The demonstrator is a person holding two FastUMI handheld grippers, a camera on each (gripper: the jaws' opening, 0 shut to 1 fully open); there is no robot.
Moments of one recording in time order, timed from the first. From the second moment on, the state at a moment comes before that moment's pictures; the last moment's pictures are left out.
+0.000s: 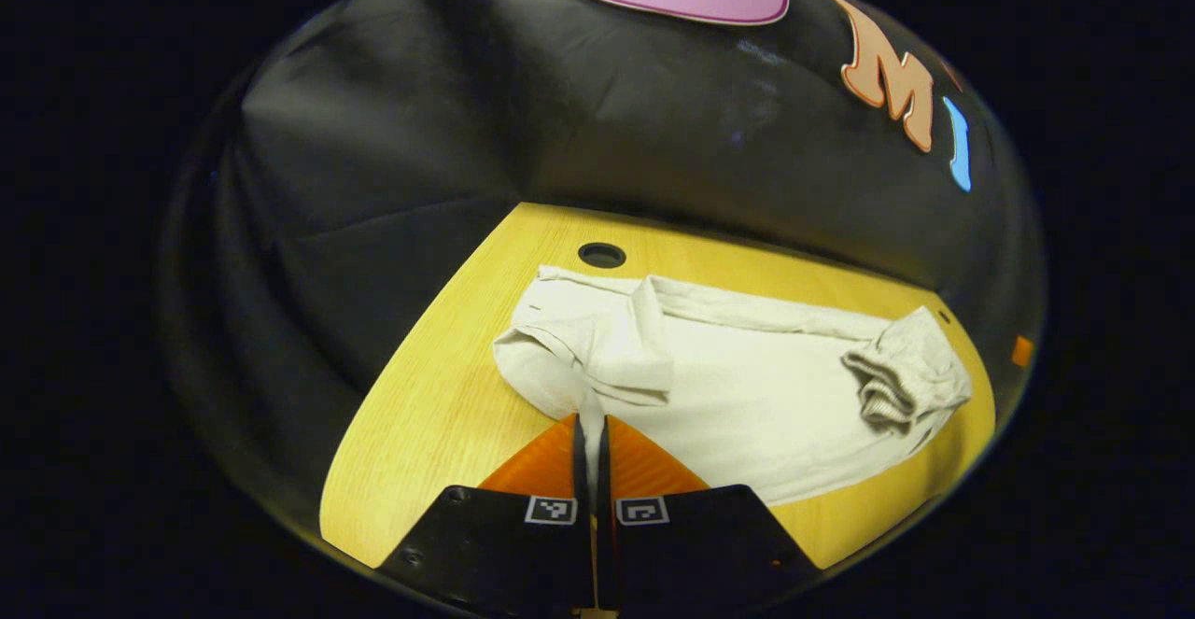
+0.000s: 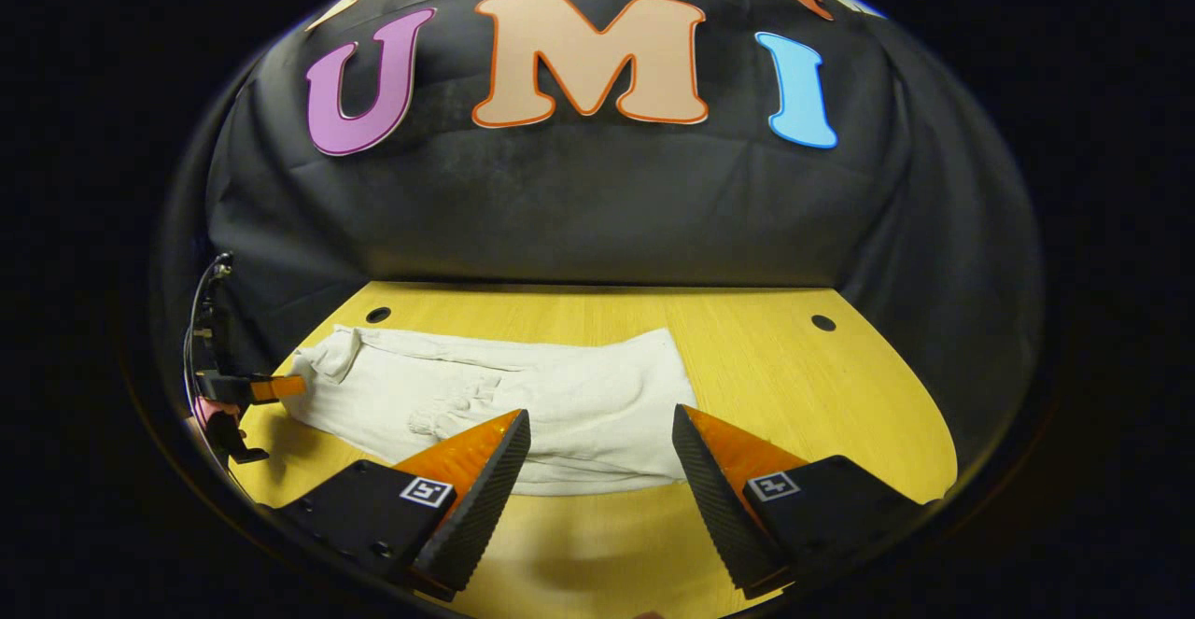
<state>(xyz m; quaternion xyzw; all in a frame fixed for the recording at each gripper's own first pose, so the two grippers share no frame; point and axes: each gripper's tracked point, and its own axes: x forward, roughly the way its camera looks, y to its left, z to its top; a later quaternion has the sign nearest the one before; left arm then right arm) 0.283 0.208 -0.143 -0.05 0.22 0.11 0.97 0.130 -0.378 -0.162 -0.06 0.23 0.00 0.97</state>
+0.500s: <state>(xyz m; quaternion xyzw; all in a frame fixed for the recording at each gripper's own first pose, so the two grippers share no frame) 0.308 0.089 -0.065 -0.08 0.15 0.07 0.98 0.098 -0.457 -0.168 -0.03 0.25 -0.01 0.97</state>
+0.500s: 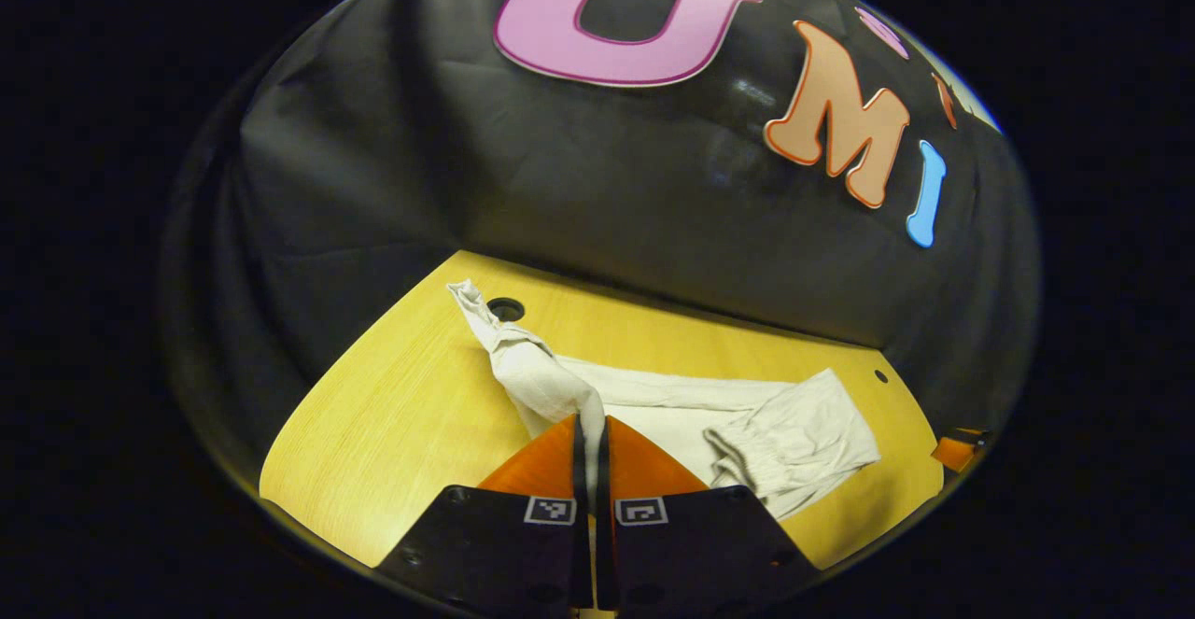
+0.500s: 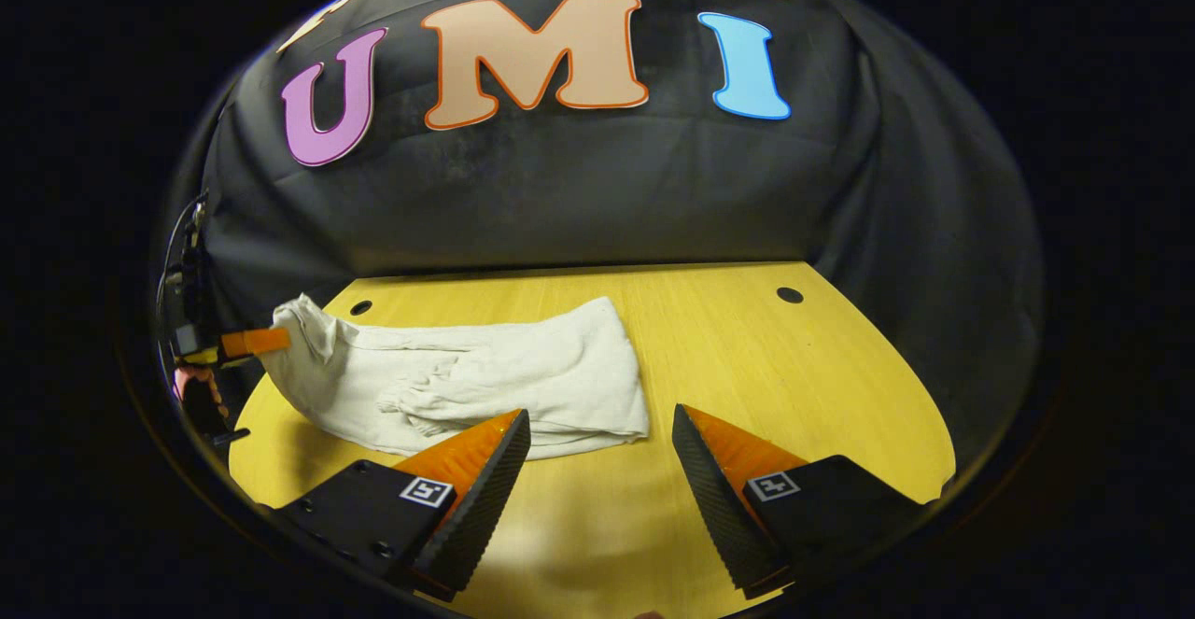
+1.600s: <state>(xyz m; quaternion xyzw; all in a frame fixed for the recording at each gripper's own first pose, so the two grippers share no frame) 0.381 -0.242 -0.087 0.02 0.18 -0.09 0.98 0.074 -0.610 -0.165 -0.02 0.26 -0.01 0.96</state>
